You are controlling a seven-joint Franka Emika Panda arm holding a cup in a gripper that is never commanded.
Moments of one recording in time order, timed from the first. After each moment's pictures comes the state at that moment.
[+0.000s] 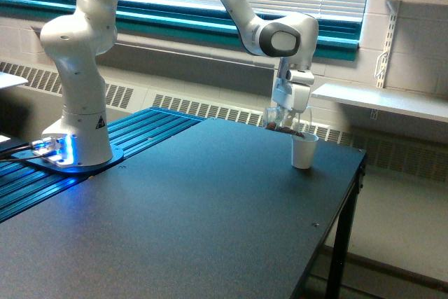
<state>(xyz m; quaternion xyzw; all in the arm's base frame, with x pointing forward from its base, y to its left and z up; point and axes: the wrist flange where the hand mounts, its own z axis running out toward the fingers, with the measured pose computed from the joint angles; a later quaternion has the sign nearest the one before) 0.485 0.294 0.244 0.99 -0.09 0.00 0.08</state>
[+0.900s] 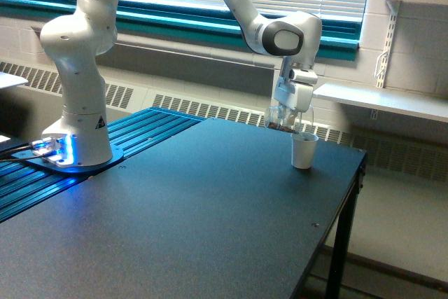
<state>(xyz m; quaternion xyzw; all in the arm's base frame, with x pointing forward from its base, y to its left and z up) 0.491 0.297 0.247 0.99 -0.08 -0.01 0.08</state>
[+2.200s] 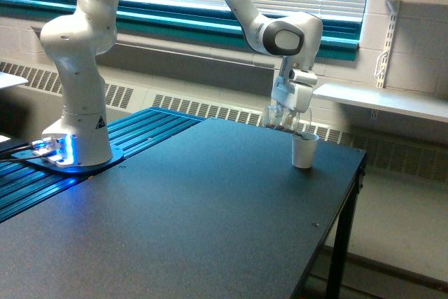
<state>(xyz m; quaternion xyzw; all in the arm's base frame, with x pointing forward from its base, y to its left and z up) 0.487 0.301 0.246 0.99 -0.06 -0.03 0.09</state>
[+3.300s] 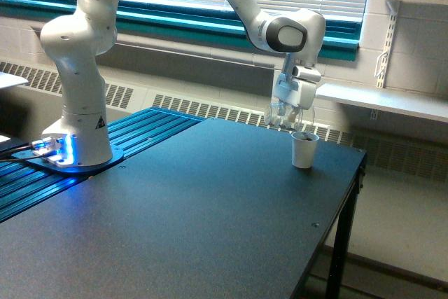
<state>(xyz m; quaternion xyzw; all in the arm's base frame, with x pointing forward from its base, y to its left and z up) 0.495 0.301 0.255 0.99 -0.05 -0.03 0.09</state>
